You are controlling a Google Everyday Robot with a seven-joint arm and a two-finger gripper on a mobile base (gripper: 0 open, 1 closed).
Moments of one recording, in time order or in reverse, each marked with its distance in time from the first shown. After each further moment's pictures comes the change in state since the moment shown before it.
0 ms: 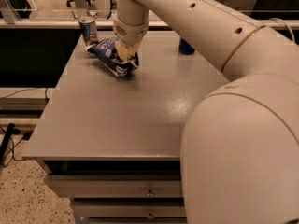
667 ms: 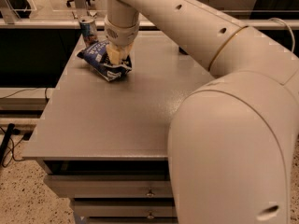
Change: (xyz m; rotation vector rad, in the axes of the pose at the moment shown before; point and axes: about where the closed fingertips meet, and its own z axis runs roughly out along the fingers) arm -0.015 0.017 0.011 -0.028 0.019 -0.054
